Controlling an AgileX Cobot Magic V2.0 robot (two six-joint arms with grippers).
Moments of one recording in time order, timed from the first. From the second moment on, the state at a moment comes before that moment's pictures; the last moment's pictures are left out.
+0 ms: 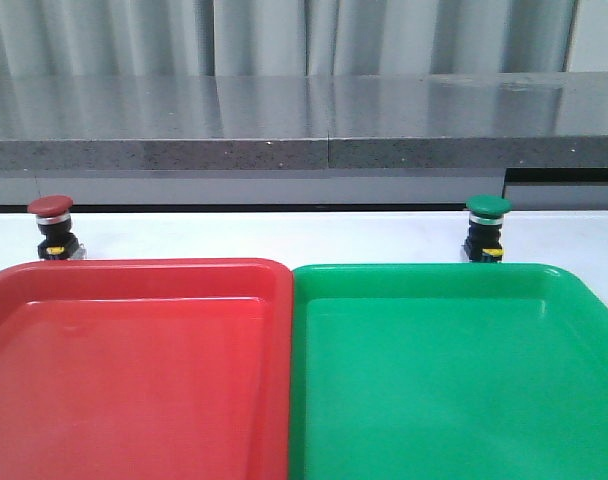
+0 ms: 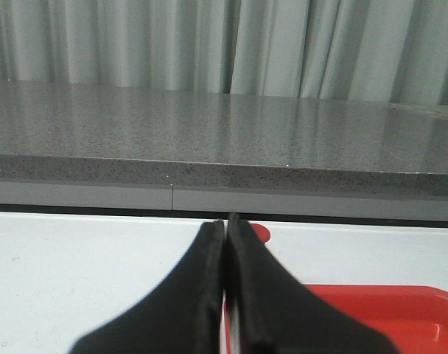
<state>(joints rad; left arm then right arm) -0.05 0.04 -0.10 -0.04 0.13 -0.04 0.02 -0.01 0.03 0.00 0.13 0.05</state>
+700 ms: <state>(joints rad) -0.05 0.65 -0.70 -0.06 0.67 -0.04 0.02 -0.01 0.03 0.00 0.13 0.05</state>
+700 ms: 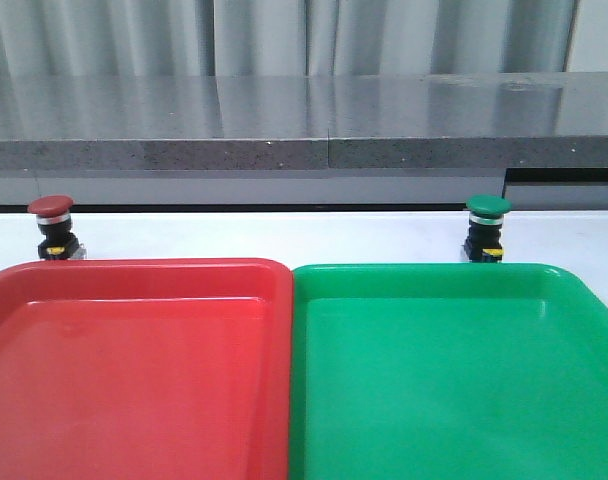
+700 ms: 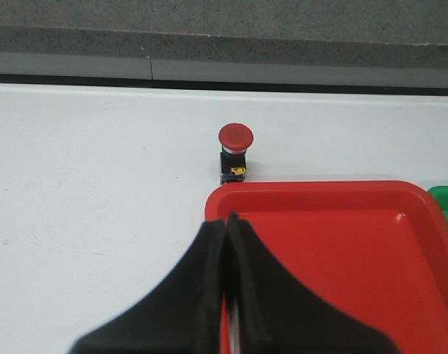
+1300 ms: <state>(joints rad) -0.05 0.68 -0.70 -0.06 0.74 -0.04 0.02 -0.01 0.03 0.00 0.13 0.05</state>
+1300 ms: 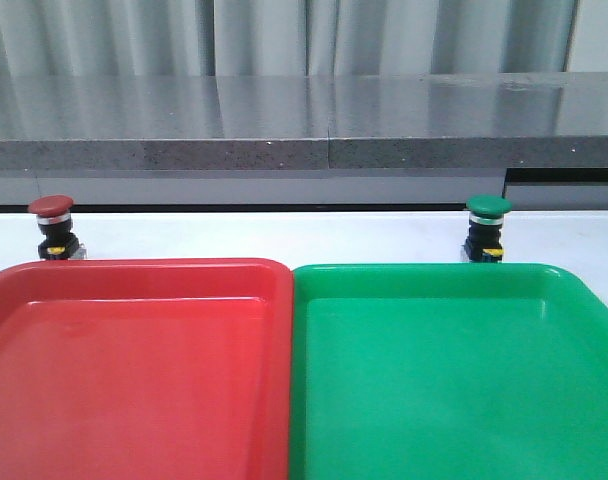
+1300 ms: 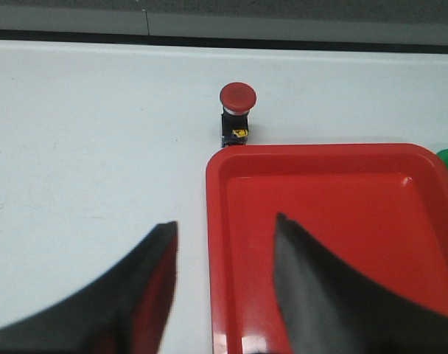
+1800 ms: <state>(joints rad) -0.05 0.68 -0.70 -0.07 0.67 -0.03 0.02 -0.01 0.03 0.00 0.13 0.05</state>
